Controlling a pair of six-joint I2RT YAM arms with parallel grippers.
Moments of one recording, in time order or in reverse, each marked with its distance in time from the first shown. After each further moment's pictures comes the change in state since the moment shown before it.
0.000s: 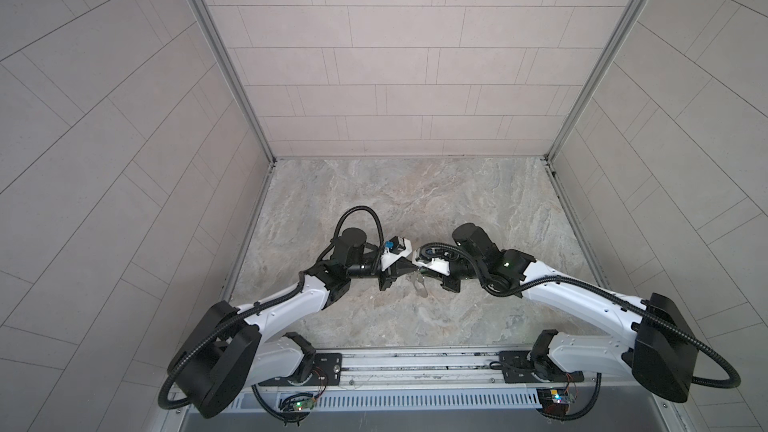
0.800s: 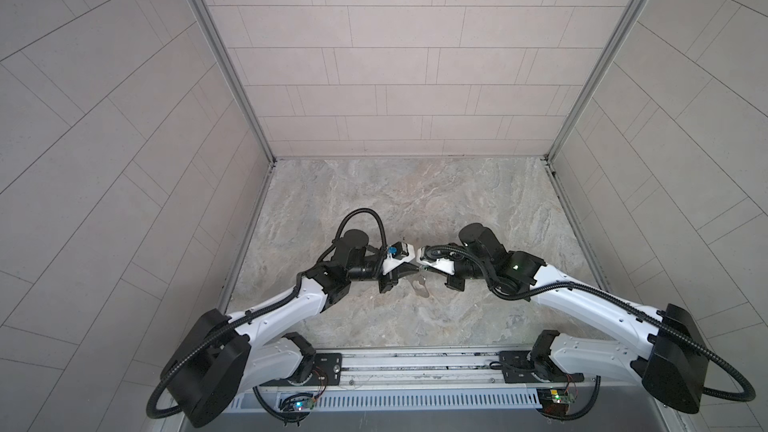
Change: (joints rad) left arm -0.039 -0.050 0.017 -0.101 -0.066 0.086; right arm 0.000 -0.072 0.000 -0.023 0.057 -0.020
